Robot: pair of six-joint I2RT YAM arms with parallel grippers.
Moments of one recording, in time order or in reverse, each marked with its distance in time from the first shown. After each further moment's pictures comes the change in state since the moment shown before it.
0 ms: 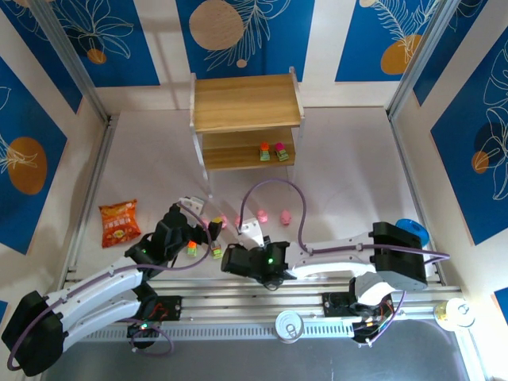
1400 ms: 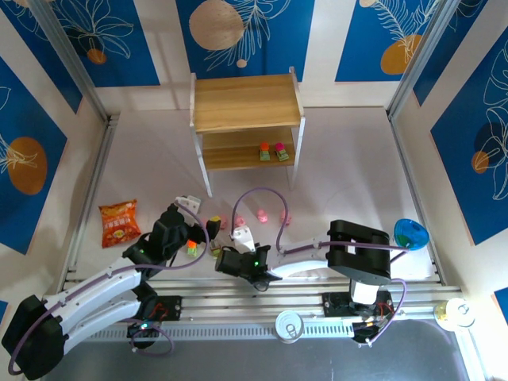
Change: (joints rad) left arm 0.028 -0.022 0.000 -0.012 0.031 -0.024; right arm -0.051 0.213 -0.052 0.264 -0.088 -0.035
